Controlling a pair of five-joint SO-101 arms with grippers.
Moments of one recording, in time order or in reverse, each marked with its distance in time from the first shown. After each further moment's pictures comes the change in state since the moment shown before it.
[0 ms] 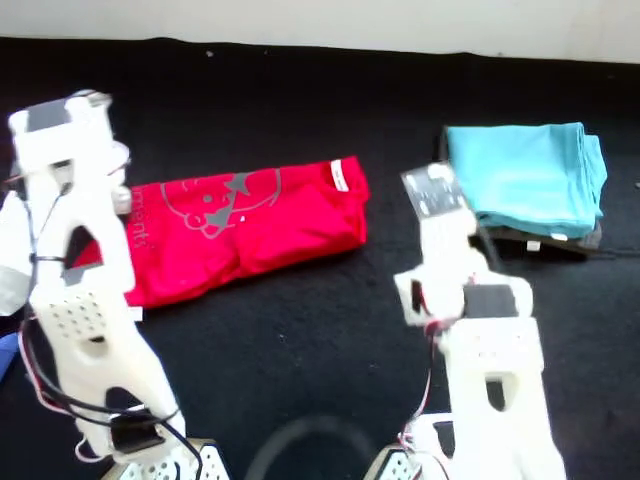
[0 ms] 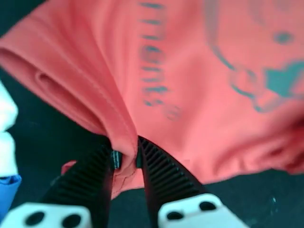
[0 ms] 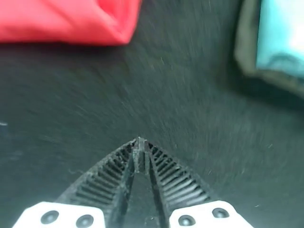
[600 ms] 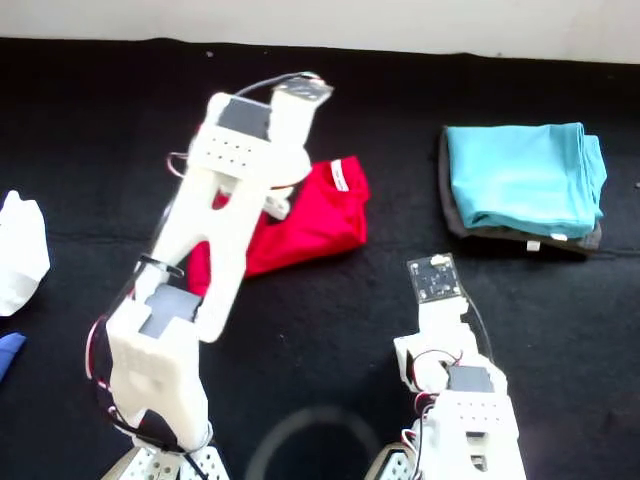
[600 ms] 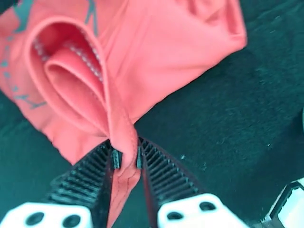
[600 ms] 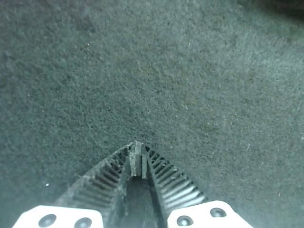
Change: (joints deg) left arm 35.8 -15.7 9.8 -5.4 0.0; right arm 3.7 -14.2 39.8 -25.0 0.0
